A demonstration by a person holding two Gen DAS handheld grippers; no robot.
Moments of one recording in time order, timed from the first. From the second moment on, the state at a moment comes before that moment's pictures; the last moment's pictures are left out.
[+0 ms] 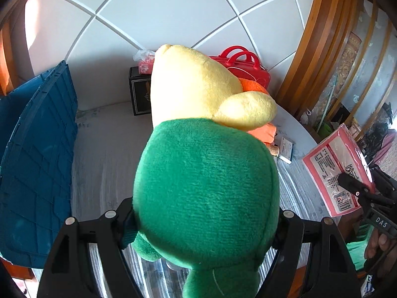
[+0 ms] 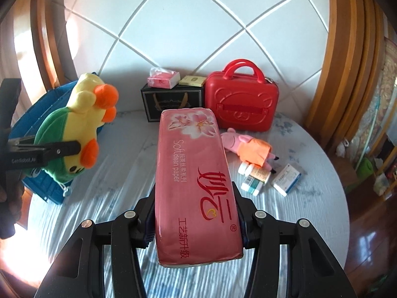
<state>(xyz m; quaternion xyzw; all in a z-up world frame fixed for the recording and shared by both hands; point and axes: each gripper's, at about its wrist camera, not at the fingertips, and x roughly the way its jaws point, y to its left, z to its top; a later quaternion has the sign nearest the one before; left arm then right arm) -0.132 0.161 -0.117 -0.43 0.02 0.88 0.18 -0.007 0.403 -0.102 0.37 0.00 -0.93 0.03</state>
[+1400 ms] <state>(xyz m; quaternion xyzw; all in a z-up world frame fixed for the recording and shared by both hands) -0.074 -0.044 -0.046 -0.35 -0.02 0.91 0.21 0.006 0.185 -0.043 0.34 0.04 -0.94 0.06</state>
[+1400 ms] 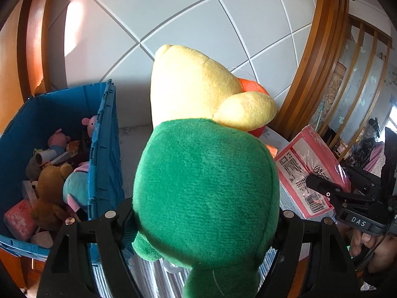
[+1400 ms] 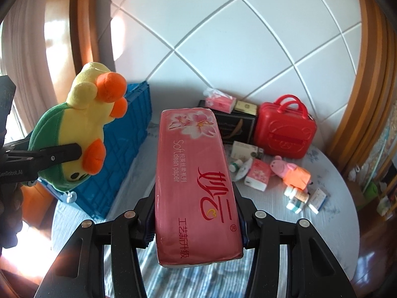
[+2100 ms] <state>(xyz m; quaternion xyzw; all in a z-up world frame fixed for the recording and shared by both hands) -0.093 -0.201 -0.036 -0.34 -0.06 0.93 0.15 -0.030 0.023 -0.023 0.32 0.06 -0.94 0.13</state>
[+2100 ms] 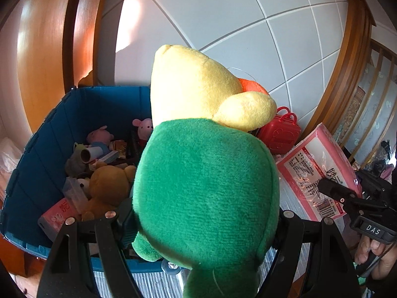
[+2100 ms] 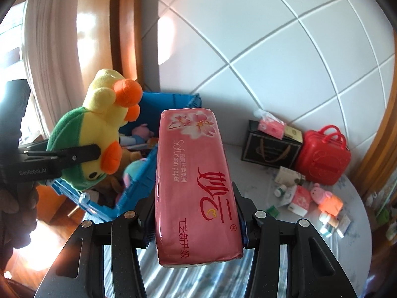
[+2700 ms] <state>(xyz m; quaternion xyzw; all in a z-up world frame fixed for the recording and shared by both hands) -0.125 -0.311 -0.035 -0.34 -0.07 0.94 0.05 -0.099 -0.094 -0.017 0.33 0.07 -0.92 0.21</state>
